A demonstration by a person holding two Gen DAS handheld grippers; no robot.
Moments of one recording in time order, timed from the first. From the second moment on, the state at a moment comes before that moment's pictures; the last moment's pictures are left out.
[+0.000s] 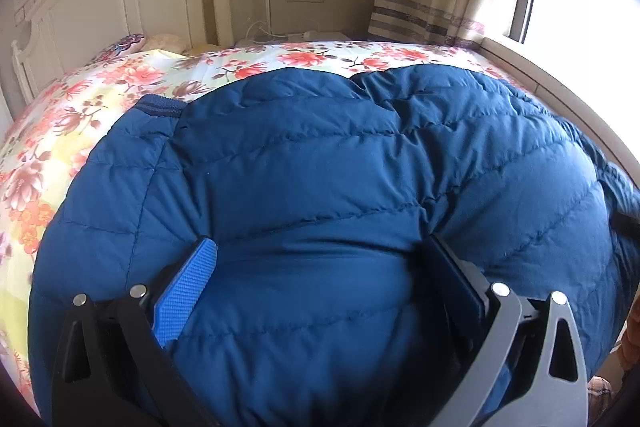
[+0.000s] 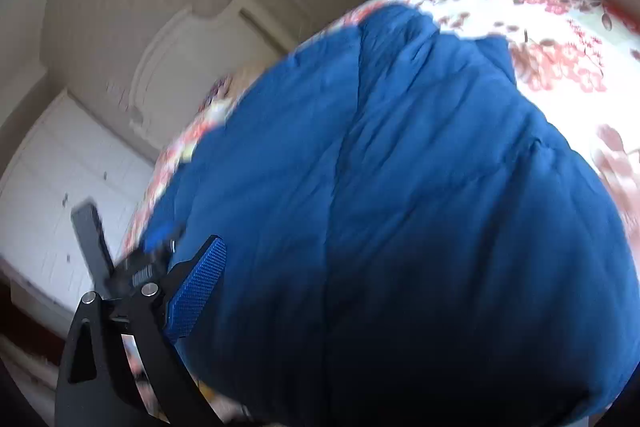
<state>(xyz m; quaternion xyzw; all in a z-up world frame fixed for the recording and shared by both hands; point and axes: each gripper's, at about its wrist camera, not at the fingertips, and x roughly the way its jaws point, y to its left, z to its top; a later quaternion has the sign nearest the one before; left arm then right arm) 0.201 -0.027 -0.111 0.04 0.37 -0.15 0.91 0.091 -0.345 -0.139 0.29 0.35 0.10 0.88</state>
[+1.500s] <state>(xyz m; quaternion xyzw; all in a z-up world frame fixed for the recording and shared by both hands) 0.033 0.266 -0.053 -0.20 0.25 0.02 0.95 0.065 0.080 -0.172 -0.62 0.13 0.15 0.76</state>
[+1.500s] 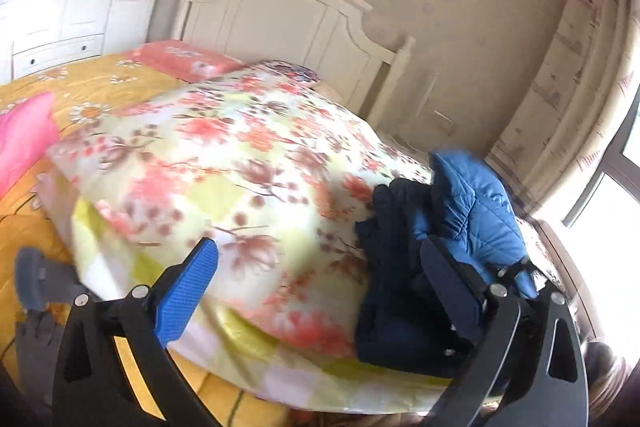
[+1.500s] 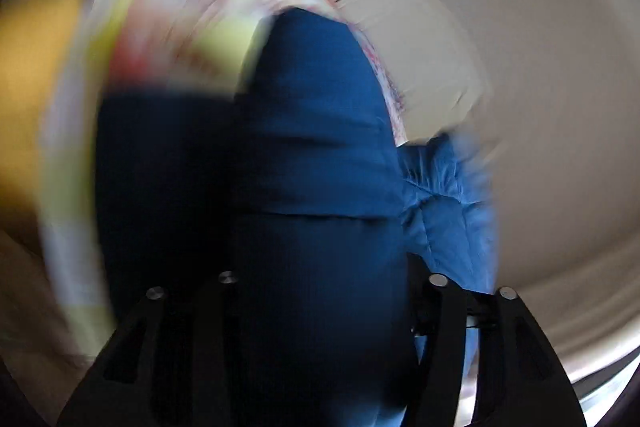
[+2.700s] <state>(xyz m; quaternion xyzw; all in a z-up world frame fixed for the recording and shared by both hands) 0.263 0.101 -0.099 -0.01 0.39 -0.14 0.91 -0.031 -0.063 -0.096 -0.46 0.07 0.36 0.81</state>
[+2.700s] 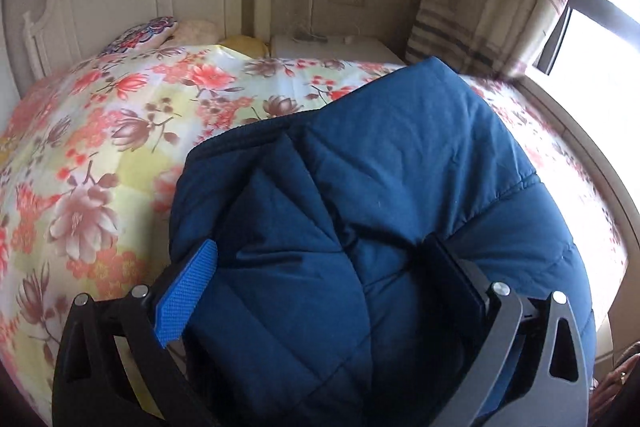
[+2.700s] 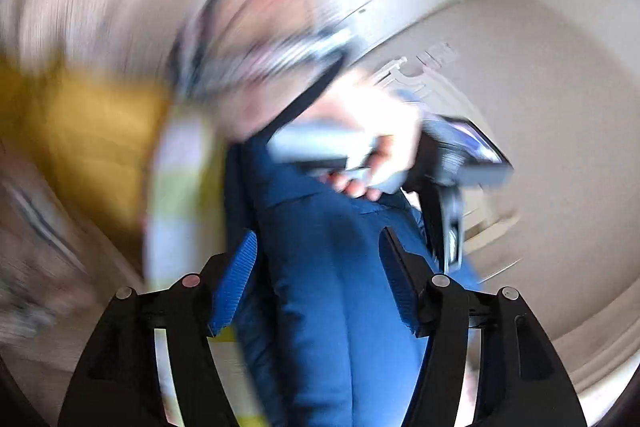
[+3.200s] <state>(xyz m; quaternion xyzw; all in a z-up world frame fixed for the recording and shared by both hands) 0.255 0.116 -0.104 -0.05 0.35 -0.15 0.92 0.032 -0.081 -0.069 -0.32 0.22 0.38 0.84</state>
